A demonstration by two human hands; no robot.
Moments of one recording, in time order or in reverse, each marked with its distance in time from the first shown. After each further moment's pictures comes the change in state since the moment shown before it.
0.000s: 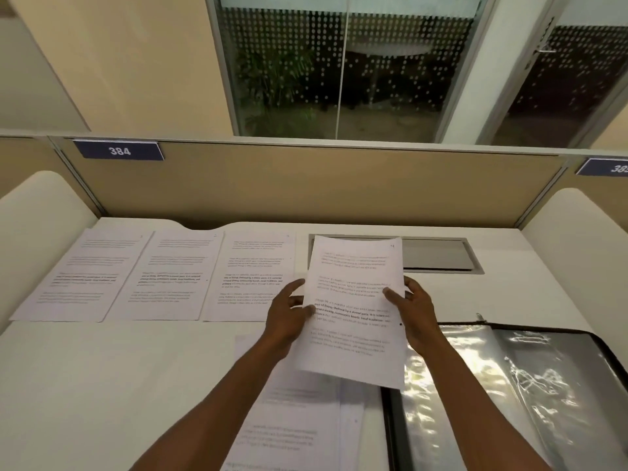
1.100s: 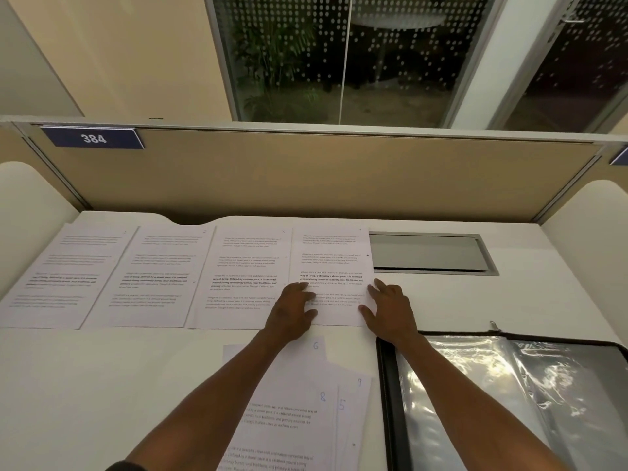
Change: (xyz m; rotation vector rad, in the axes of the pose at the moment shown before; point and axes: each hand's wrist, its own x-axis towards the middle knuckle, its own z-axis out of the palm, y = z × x) left_hand 0.109 -0.066 0.010 0.817 -0.050 0.478; right_hand 0.098 0.070 0.020 -1.293 -0.132 -0.432
